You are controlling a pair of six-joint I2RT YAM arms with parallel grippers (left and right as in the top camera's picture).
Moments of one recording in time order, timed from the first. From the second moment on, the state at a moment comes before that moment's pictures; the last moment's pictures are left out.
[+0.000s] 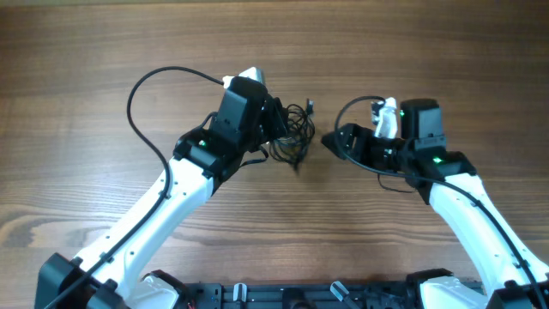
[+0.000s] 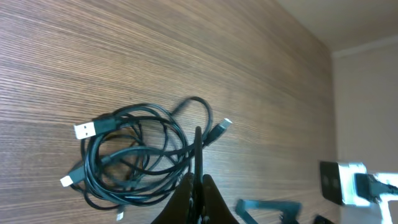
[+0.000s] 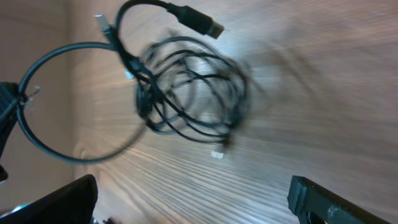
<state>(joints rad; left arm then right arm) -0.55 1.43 1.06 -0.34 0.13 -0.86 0.17 1.32 0.76 -0.34 -0.64 0.55</state>
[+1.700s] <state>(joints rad) -0.25 1.24 1.07 -0.43 0.63 -0.97 0.30 1.23 0.97 -0.06 -0.68 0.90</state>
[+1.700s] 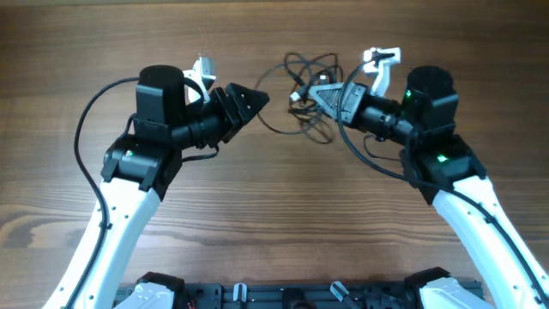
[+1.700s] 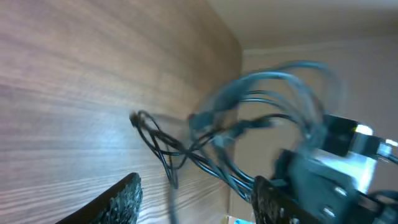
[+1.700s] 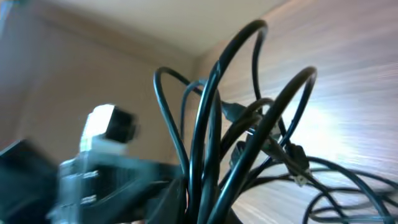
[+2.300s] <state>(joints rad) -0.15 1.30 1.07 -0.63 0.26 -1.04 0.30 1.24 0.98 -0.36 -0.28 0.73</state>
